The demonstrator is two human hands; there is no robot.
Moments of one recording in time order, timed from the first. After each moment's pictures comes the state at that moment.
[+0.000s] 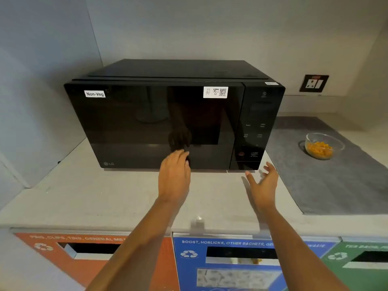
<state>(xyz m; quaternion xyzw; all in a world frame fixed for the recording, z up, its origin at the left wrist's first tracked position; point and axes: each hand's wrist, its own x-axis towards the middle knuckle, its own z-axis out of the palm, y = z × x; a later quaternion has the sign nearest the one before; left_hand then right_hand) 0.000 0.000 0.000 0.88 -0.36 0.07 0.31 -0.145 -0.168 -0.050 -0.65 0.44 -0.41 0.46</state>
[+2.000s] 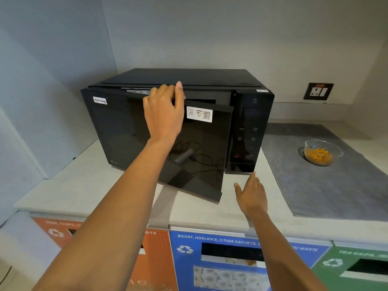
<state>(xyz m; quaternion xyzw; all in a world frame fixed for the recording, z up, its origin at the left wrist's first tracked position) -0.007 -0.011 0.155 0.76 -0.31 0.35 0.45 -0.151 -0.175 -0.077 -0.85 0.47 -0.14 0.18</state>
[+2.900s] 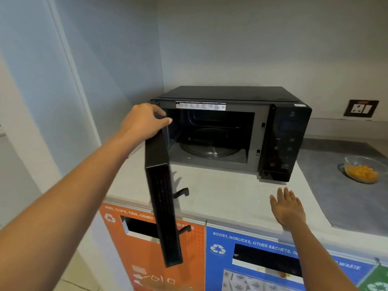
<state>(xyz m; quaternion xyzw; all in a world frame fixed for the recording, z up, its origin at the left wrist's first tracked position) 0.005 0.165 0.204 0.91 -0.25 0.15 0.29 -0.169 -0.166 -0.074 -0.91 0.40 -0.01 0.10</state>
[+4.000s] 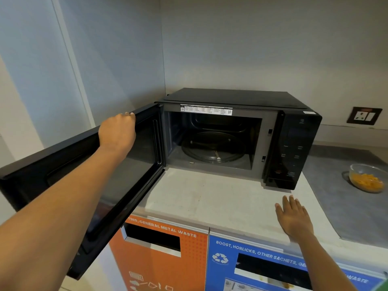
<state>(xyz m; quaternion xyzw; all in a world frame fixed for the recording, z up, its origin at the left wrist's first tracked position) 0.076 0.208 0.167 0.92 -0.21 0.34 0.00 -0.167 -0.168 -0.078 -0.91 0.41 -0.02 0.09</state>
